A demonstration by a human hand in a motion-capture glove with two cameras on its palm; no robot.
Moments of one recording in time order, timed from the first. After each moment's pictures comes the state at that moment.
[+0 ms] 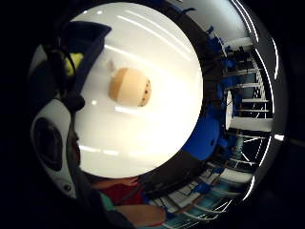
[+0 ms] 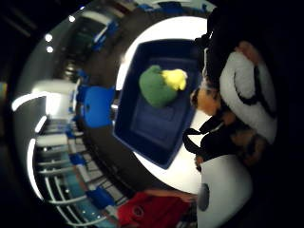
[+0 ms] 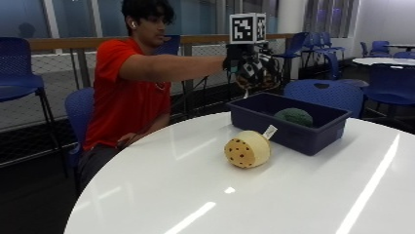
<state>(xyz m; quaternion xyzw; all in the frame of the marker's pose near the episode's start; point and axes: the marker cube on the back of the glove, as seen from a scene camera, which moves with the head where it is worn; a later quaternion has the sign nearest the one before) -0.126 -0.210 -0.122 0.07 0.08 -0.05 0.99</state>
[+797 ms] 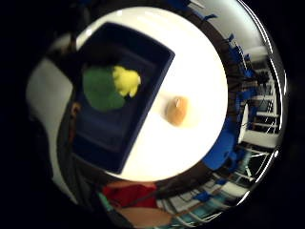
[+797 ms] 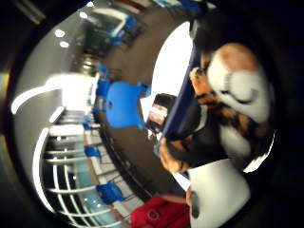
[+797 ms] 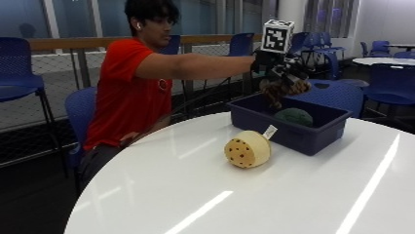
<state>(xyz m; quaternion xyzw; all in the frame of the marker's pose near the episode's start) -0.238 -0.252 -0.092 0.01 0.00 -0.11 0.99</state>
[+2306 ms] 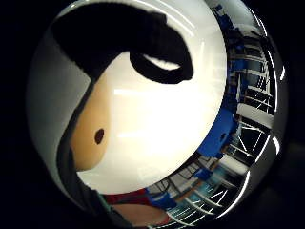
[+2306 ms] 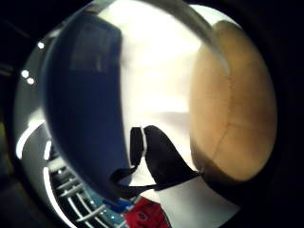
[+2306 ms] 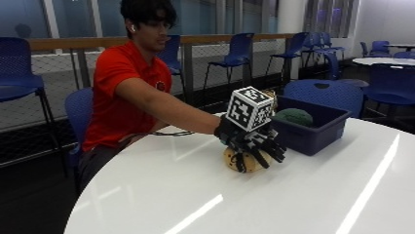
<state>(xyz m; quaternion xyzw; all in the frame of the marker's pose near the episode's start) 0.029 -0.290 0.037 -0.06 0.08 0.06 0.99</state>
